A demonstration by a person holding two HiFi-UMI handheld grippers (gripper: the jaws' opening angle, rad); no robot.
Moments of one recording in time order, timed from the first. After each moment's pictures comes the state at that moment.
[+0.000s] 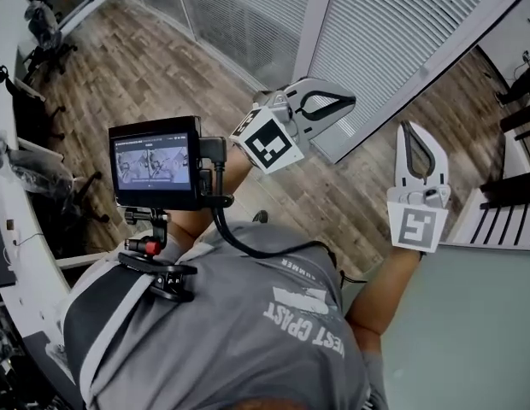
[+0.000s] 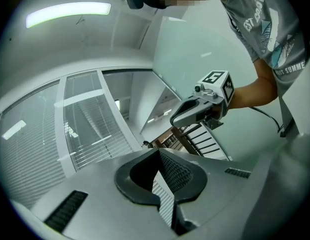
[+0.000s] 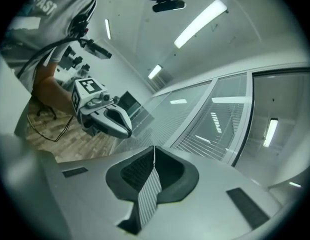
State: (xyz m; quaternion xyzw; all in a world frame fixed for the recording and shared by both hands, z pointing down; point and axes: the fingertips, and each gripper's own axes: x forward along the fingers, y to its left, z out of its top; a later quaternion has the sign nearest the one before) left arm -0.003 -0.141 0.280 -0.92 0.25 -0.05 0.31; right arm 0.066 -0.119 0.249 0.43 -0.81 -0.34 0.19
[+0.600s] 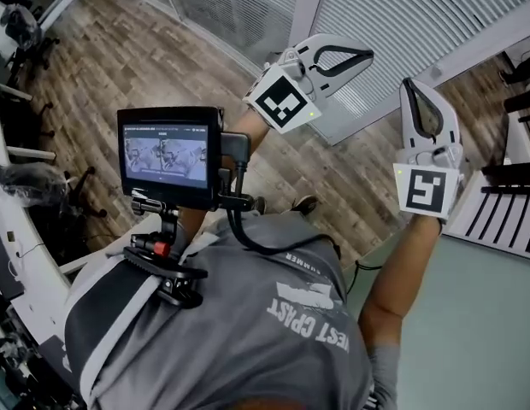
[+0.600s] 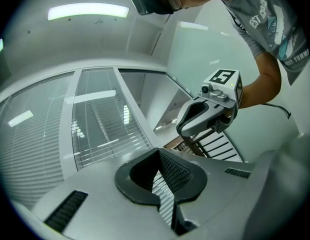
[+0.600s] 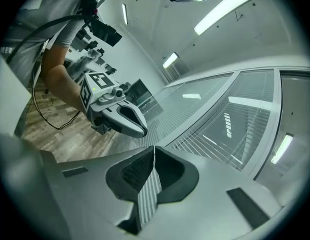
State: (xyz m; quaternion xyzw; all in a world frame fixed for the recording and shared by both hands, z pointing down) left arm 0.057 -0.441 0.294 -0.92 0.27 0.03 0.28; right arm 0.103 -0.415 0.292 0.38 -0.81 -0.34 0.29
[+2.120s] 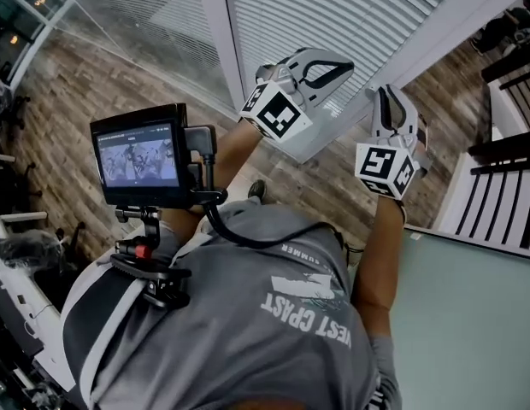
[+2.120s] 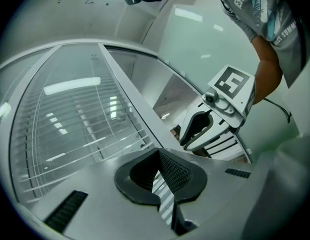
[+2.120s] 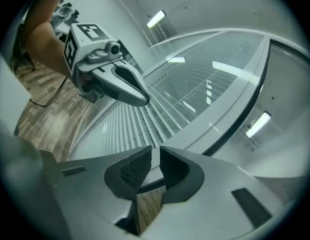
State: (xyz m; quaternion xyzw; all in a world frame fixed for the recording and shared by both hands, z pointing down) left arm 0.168 -0.496 0.337 -0.92 0.21 -0.01 0.32; right arm 0.231 -0.485 0.371 0.54 -0.68 -0.28 0.40
